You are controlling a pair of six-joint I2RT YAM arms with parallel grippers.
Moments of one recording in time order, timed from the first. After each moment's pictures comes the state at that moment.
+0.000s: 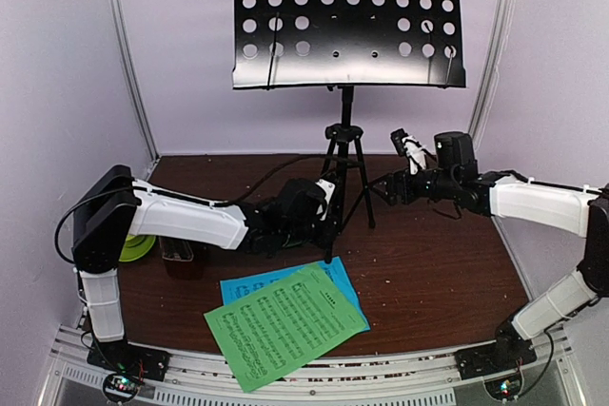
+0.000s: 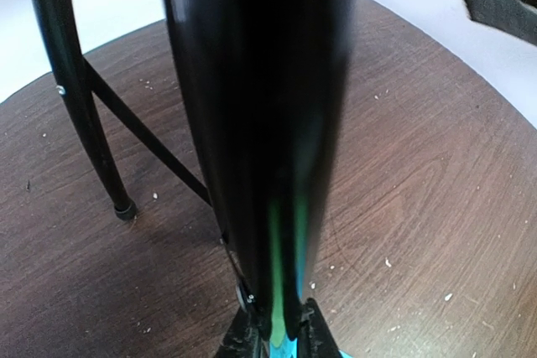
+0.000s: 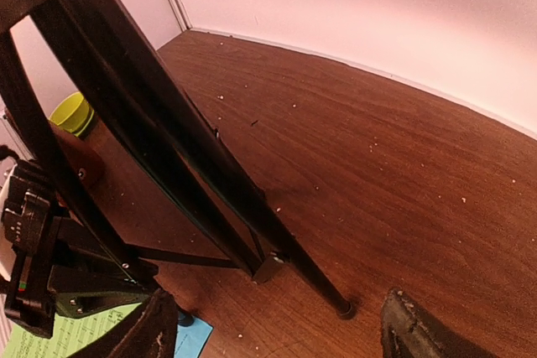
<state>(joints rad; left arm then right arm) -1.05 1.96 1.30 0.10 -0.27 -0.28 0.45 1.42 0.93 0.04 -0.33 0.07</state>
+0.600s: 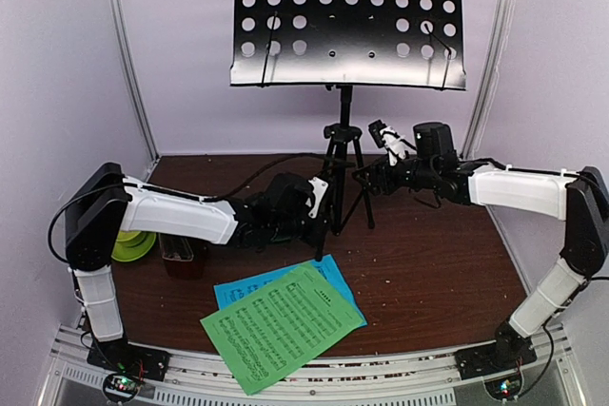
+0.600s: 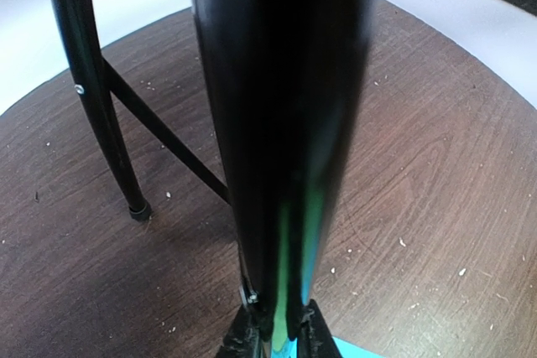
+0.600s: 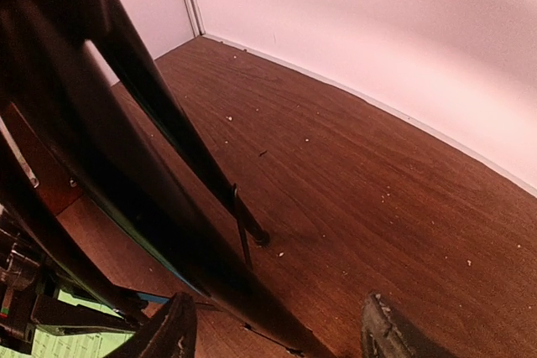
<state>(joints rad) -1.00 1.91 1.25 0.10 -0.19 -0.21 0.51 1.57 1.08 0.09 -0.30 -0.01</state>
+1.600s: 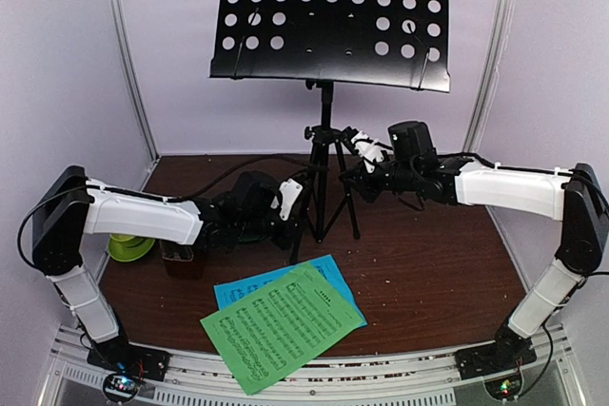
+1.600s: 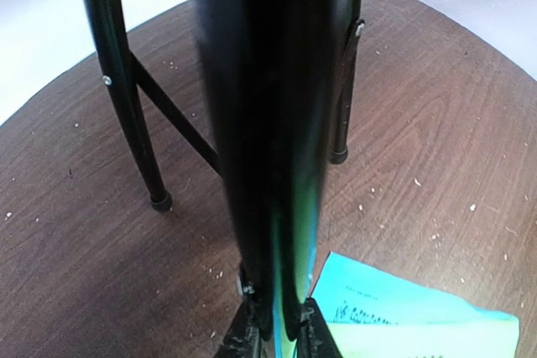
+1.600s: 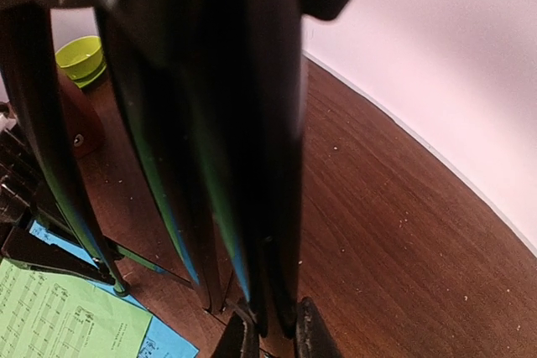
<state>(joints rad) -0.93 1.72 1.05 0.09 -0.10 -0.09 0.64 1.61 1.17 -0.02 -0.17 -0.18</state>
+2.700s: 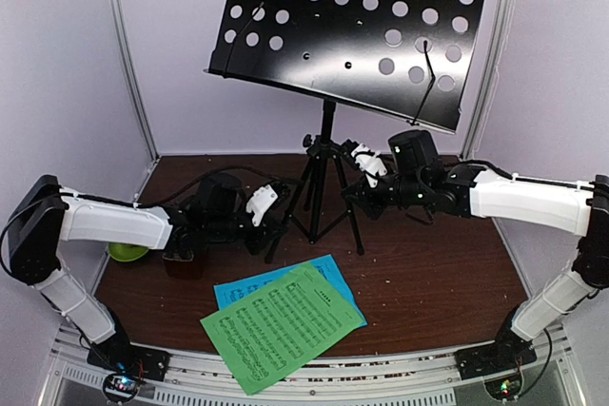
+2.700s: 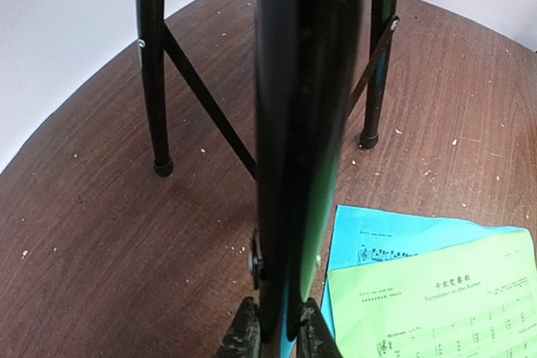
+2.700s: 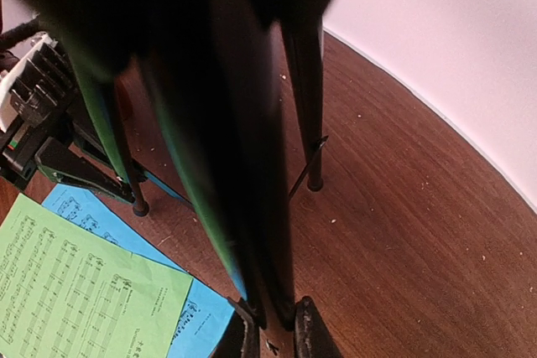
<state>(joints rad) -0.80 1.57 0.84 0.18 0.14 0.15 0.74 1.48 1.10 -0.15 -0.09 -0.12</state>
